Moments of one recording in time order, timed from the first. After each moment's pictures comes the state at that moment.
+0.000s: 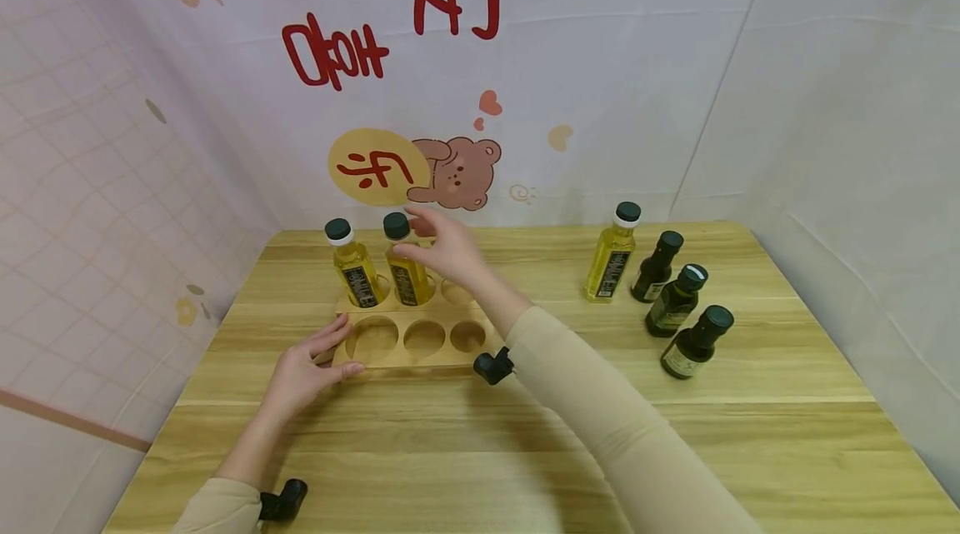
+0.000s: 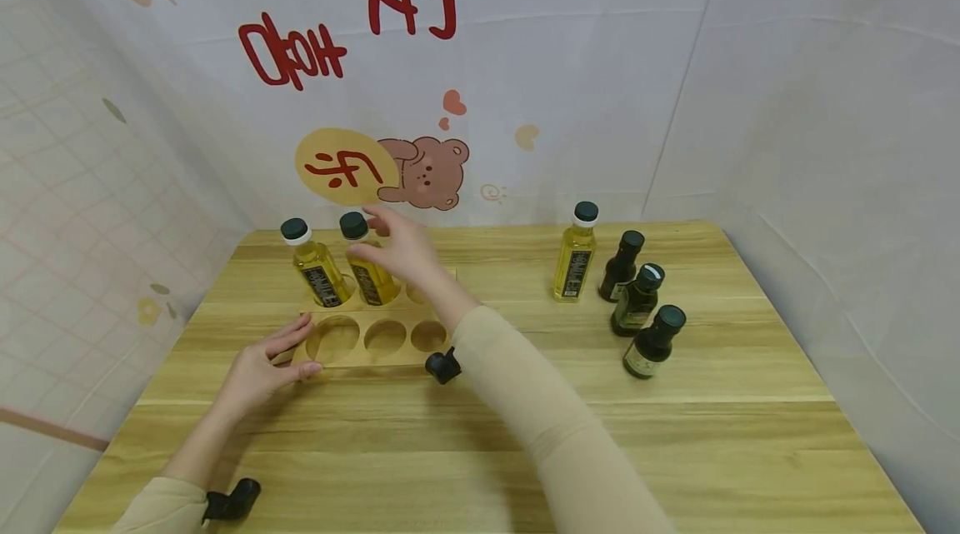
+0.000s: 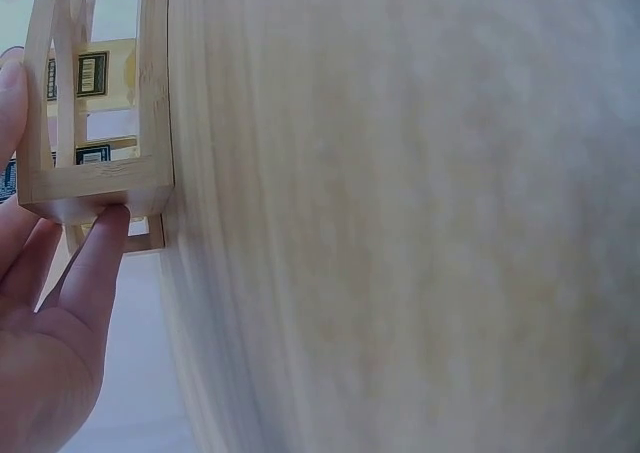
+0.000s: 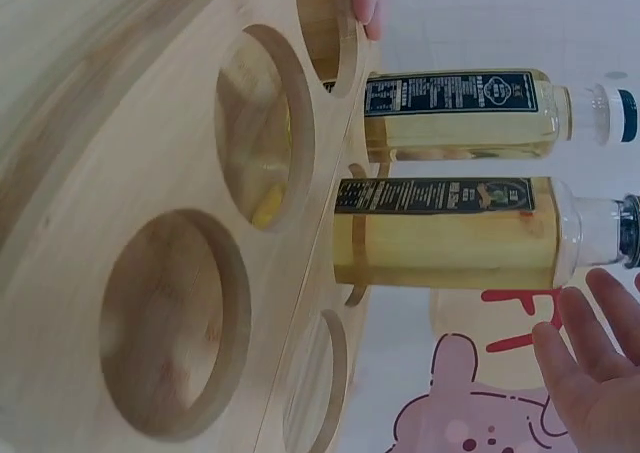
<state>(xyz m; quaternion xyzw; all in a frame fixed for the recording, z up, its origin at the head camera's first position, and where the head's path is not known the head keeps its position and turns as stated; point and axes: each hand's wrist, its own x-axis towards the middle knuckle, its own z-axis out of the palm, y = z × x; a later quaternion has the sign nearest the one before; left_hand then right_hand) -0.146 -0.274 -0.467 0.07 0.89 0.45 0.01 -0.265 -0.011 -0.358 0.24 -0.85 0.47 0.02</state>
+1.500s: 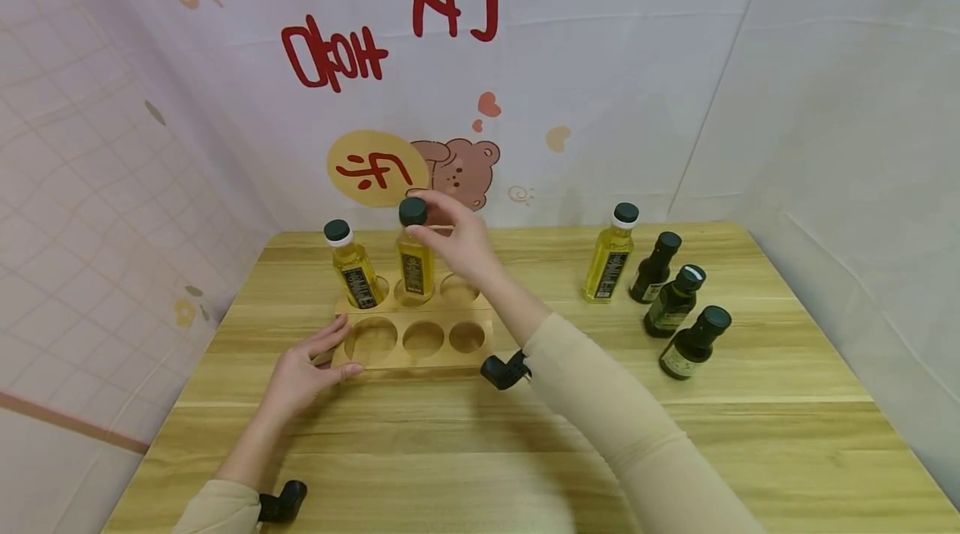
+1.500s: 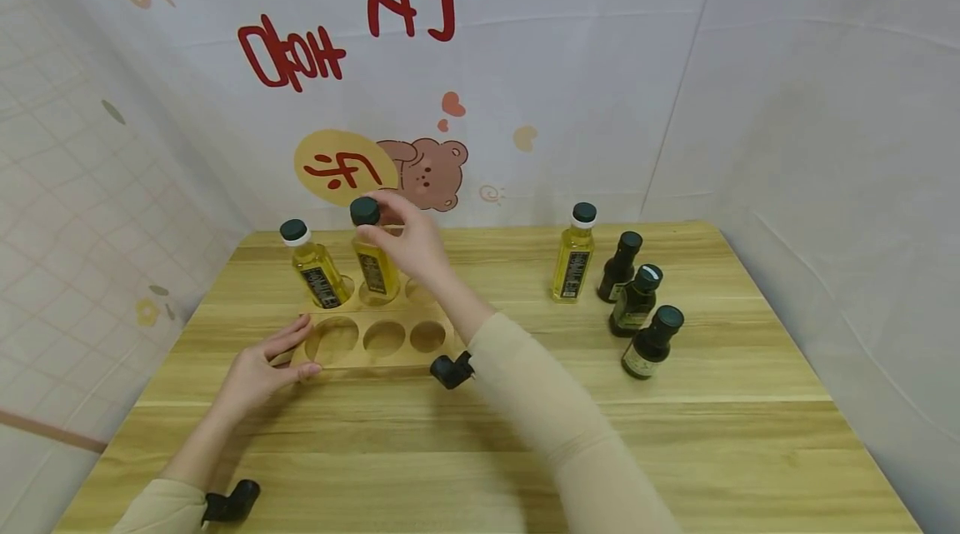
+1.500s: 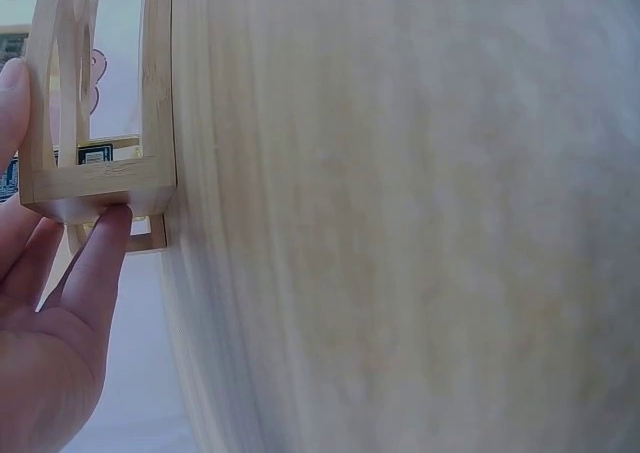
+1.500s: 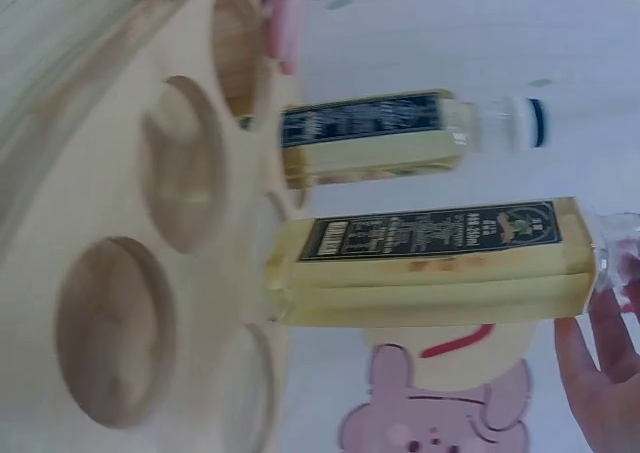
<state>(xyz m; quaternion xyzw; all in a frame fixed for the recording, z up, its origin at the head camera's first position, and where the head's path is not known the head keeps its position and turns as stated) -0.145 -0.275 -0.468 0.08 0.89 0.45 0.00 -0.252 0.005 -0.340 0.26 -0.74 0.61 0.08</state>
